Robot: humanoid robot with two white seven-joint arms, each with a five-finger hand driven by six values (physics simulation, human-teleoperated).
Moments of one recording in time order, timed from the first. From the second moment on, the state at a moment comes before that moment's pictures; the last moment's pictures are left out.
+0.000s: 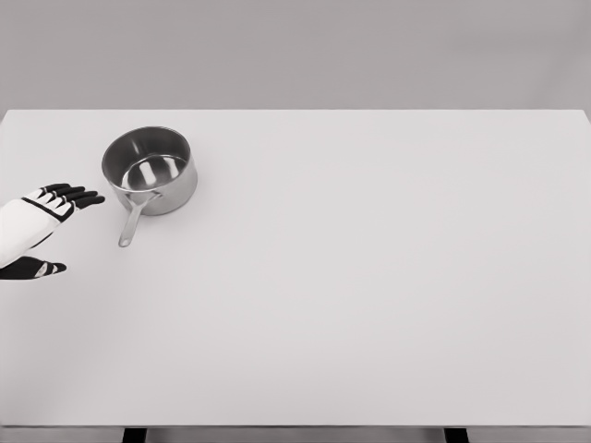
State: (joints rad) left arm 0.11 0.72 0.16 -1.63 -0.54 -0.61 -0.32; right arm 0.06 0.00 -0.08 0.05 -0.27 -0.07 0.21
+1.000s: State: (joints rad) left arm -0.16 0.56 -0.06 -1.72 -0.61 -0.61 -0.31; right arm 0.06 0.00 -0.08 0.05 -0.27 -0.07 0.21
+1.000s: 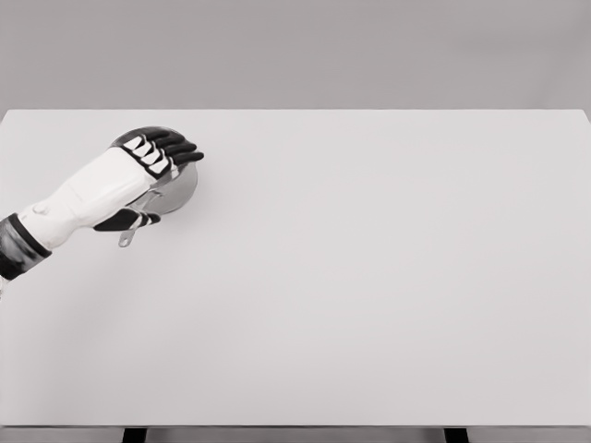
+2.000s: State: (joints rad) left arm -0.15 0.39 -0.11 -1.72 -0.95 -0.42 -0.31; right arm 0.06 0.00 -0.08 0.05 -0.27 -0.07 0.21
